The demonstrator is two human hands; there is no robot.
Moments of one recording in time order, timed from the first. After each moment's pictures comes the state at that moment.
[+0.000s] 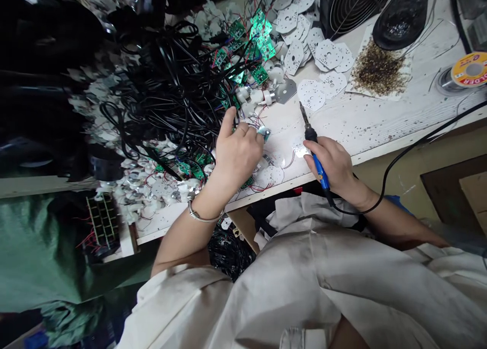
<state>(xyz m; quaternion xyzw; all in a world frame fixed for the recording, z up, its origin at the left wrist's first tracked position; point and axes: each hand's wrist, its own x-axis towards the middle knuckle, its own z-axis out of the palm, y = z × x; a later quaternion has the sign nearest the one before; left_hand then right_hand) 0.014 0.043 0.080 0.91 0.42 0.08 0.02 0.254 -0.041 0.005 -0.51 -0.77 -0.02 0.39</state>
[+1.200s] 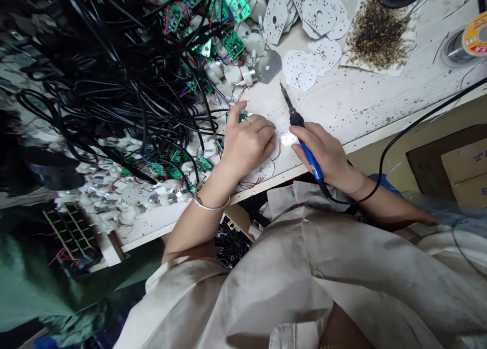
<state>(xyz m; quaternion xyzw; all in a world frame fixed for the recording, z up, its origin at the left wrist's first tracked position) 0.044 0.041 0.045 0.92 0.36 0.09 0.13 0.252 -0.041 0.013 -0.53 -0.76 0.15 0.34</state>
